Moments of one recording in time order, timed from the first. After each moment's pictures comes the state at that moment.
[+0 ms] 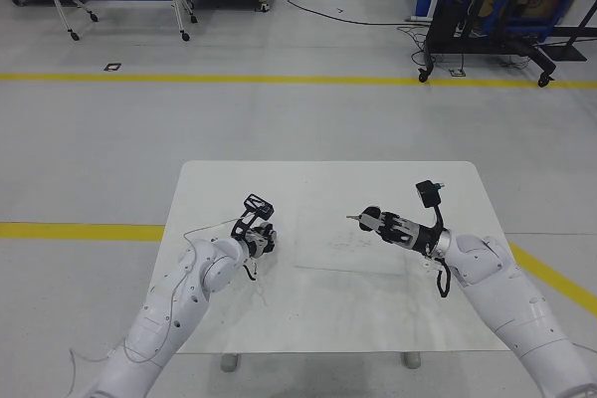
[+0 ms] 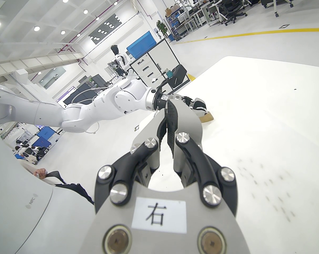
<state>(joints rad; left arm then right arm) 1.06 -1.24 -0.95 -1.26 1.07 -0.23 -0.56 -1.15 -0.98 1.10 -1.22 -0.02 -0.99 0.51</state>
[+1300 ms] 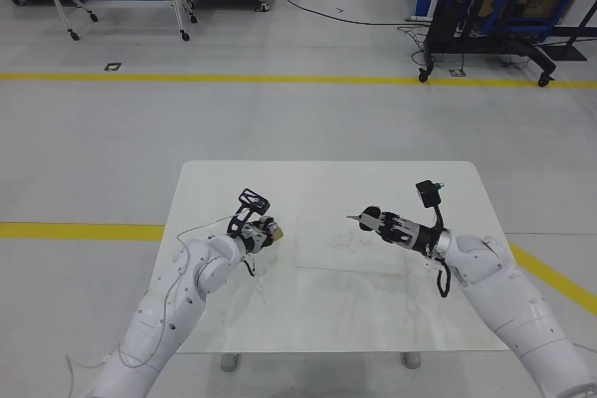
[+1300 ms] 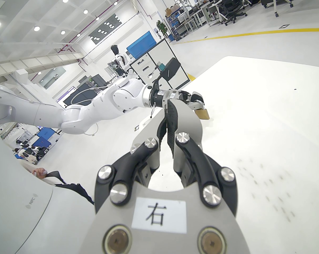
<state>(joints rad) 1.09 -1.24 -1.01 -1.30 1.07 -0.26 -0.50 -1.15 -0.98 1.10 -1.22 -0.02 -0.99 0.51</state>
